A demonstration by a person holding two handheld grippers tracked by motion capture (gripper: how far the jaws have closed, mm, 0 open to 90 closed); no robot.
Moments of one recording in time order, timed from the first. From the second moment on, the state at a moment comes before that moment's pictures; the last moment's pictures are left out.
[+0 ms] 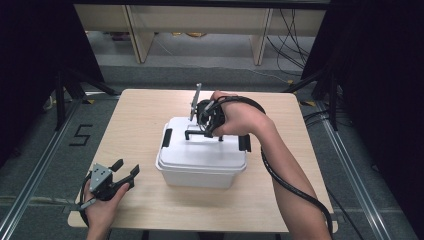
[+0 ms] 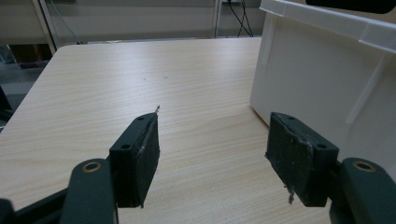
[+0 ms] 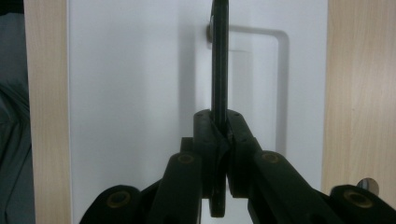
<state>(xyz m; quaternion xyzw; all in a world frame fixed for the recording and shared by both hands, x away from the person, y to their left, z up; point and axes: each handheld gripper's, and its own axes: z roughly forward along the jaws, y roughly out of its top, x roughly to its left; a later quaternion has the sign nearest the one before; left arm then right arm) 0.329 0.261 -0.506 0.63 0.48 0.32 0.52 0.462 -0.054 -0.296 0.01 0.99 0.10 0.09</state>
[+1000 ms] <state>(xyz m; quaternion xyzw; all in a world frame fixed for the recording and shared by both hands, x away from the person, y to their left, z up) 0.328 0.262 -0.506 0.64 0.48 0.32 0.51 0.460 -0.049 -0.297 0.02 0.99 0.11 0.08</state>
